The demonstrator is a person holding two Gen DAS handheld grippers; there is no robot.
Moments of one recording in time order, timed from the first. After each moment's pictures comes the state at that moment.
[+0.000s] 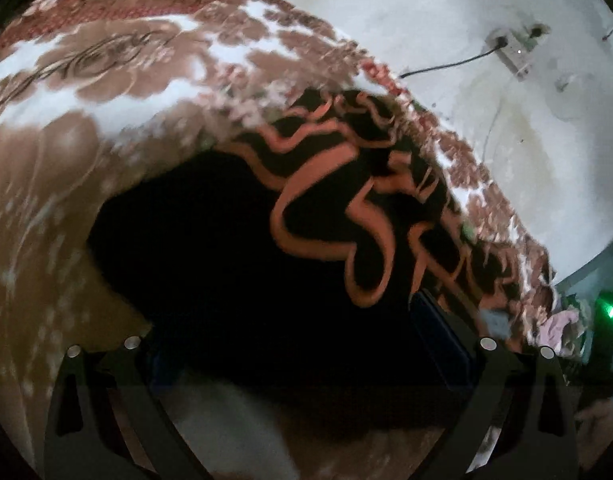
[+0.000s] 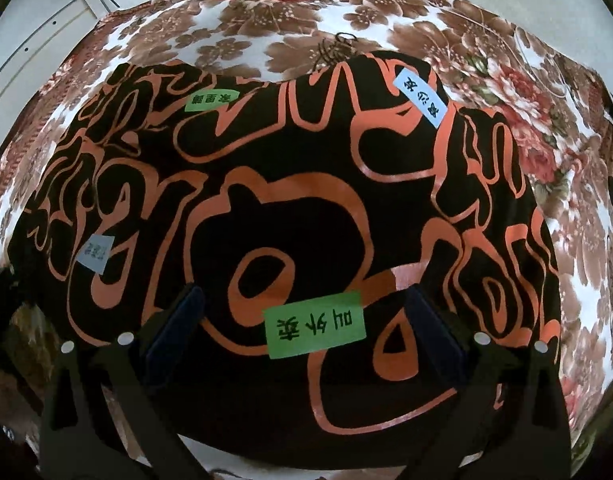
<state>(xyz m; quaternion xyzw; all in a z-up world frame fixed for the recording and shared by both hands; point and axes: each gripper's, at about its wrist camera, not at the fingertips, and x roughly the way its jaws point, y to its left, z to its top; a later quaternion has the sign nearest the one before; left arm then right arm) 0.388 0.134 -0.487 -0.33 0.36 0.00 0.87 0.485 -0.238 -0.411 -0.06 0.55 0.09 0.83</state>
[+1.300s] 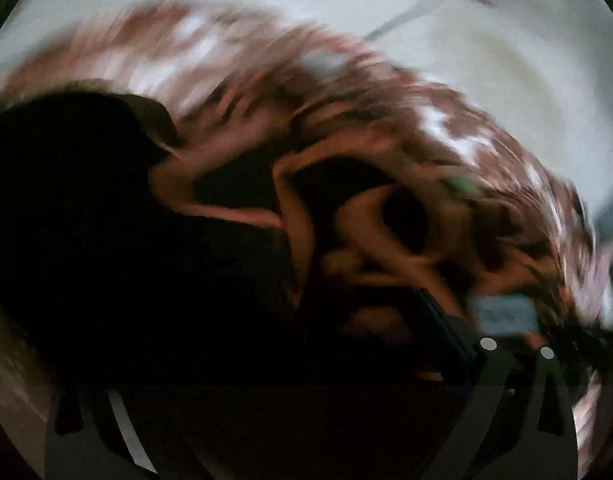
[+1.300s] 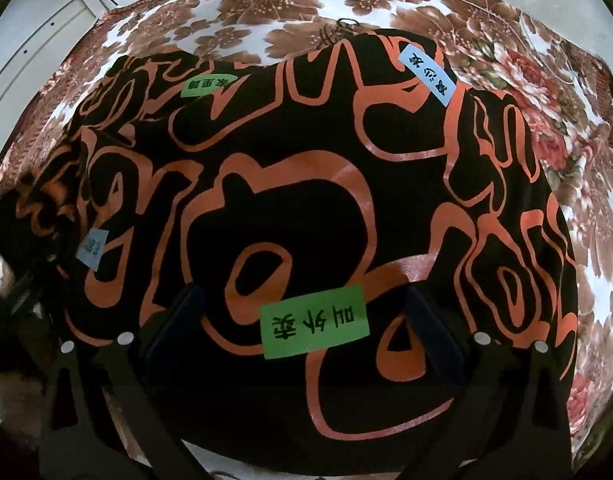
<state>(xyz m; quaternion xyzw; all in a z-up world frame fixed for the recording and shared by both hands) 0.424 0.072 -0.493 -0.25 0.40 0.01 0.88 0.489 -0.241 -0.422 -0.05 0.56 0.10 0.82</state>
